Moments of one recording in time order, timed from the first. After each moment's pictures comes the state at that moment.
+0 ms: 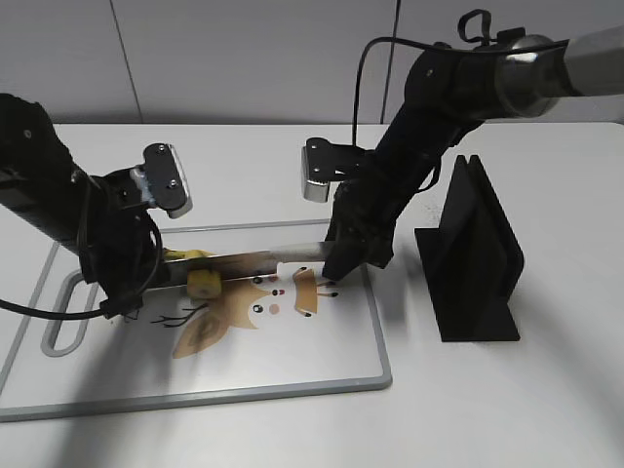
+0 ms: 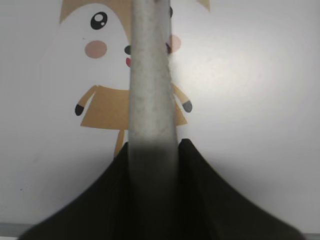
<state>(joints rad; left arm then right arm) -0.32 1.86 -0.94 -0.44 0.45 1.31 0.41 2.30 -1.62 0.60 0.97 -1.42</state>
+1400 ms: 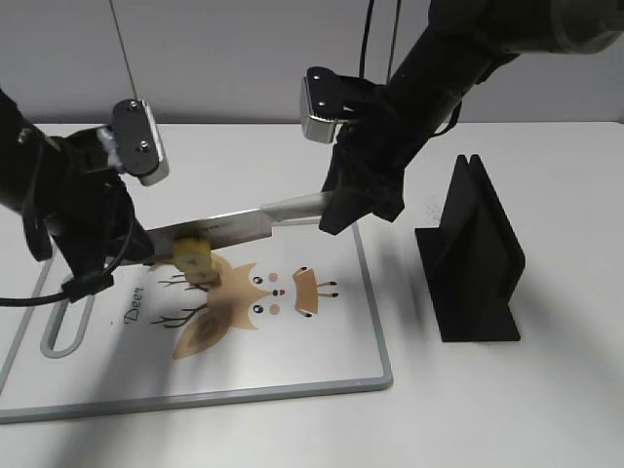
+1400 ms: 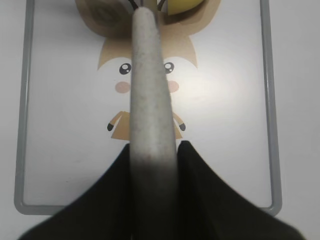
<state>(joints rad) -0.32 1.65 -0.93 -0.40 0.55 1.30 0.42 2.12 -1.61 0.61 1.02 -1.41</state>
